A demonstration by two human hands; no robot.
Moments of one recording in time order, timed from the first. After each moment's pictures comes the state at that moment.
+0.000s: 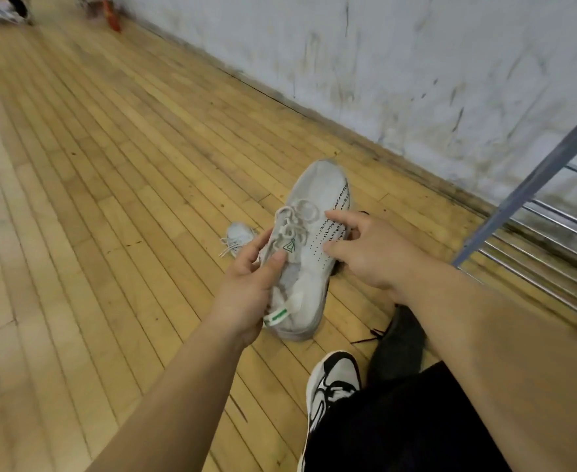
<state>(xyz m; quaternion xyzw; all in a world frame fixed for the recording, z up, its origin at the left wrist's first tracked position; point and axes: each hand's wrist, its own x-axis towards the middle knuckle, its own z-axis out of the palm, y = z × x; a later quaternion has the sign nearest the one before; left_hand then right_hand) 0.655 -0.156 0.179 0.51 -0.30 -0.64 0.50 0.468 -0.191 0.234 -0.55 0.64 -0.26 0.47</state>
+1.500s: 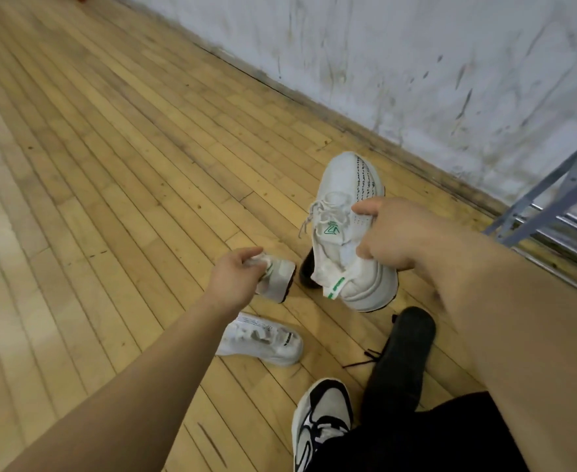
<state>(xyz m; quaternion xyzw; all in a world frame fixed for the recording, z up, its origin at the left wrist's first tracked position) 0.655 -0.282 0.084 0.70 -0.46 -0.46 0.29 0.424 -0.287 0.245 -0.61 0.72 0.01 0.32</state>
